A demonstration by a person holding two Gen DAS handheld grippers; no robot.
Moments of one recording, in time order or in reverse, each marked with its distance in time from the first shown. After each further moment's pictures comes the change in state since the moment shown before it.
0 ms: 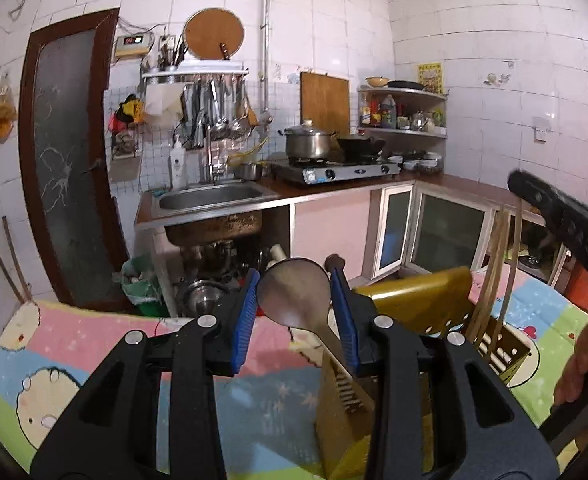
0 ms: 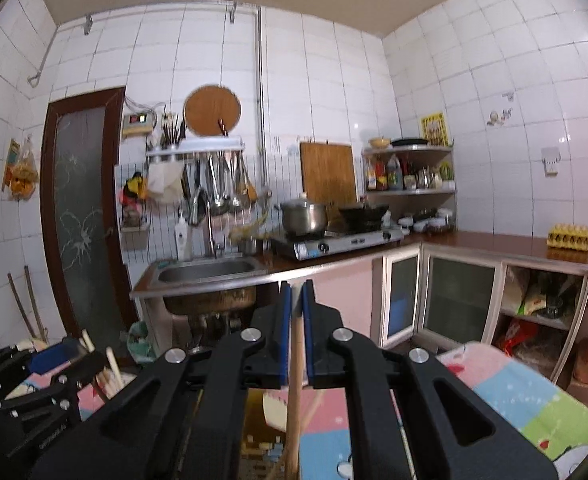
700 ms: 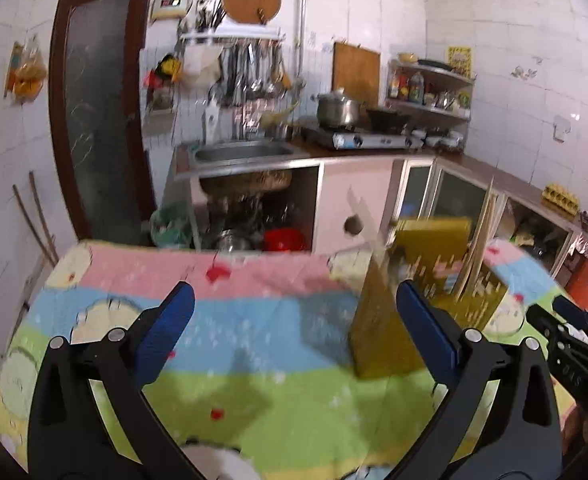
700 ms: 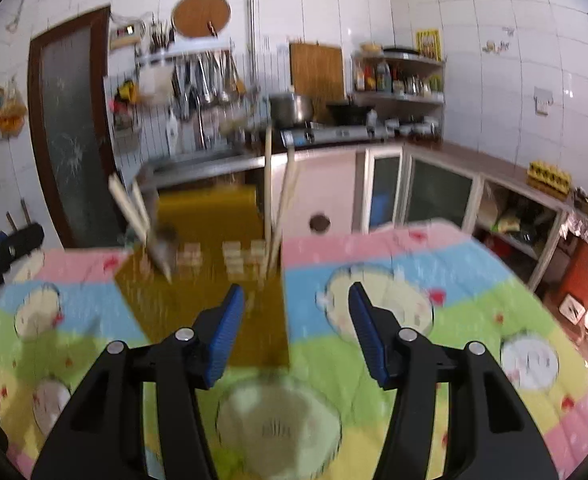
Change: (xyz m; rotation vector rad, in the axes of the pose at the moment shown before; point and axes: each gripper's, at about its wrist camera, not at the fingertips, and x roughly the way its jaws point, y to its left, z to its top) left arm -0.086 0.047 -0.018 -0.074 0.164 0.066; right arm -0.093 -0.004 -0.073 0.002 0.407 -0.075
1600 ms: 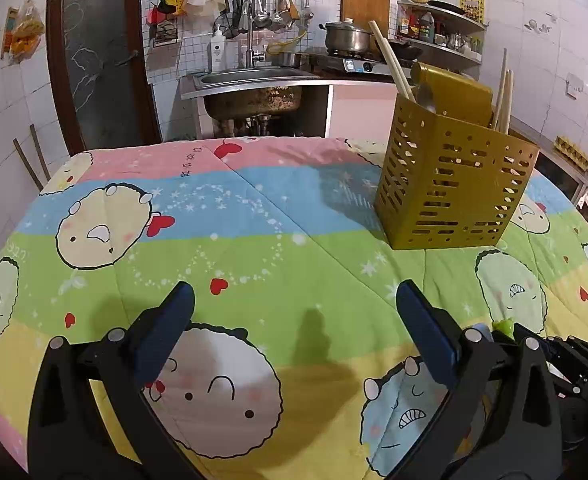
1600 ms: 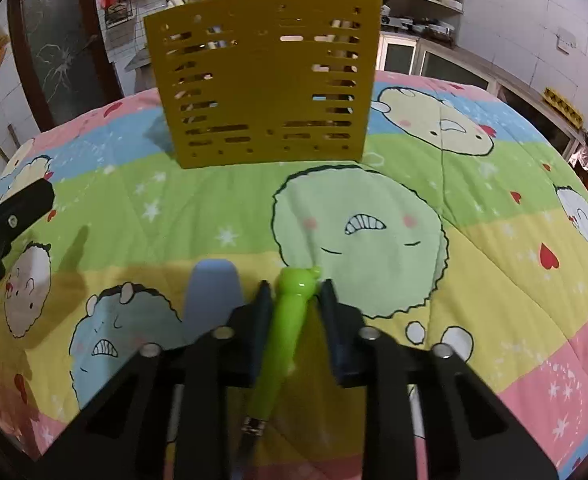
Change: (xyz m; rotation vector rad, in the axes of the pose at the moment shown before) left arm 0.019 0.011 -0.099 0.002 0.212 0.014; right arm 0.038 0.059 -0.101 -0.030 0.360 -0.013
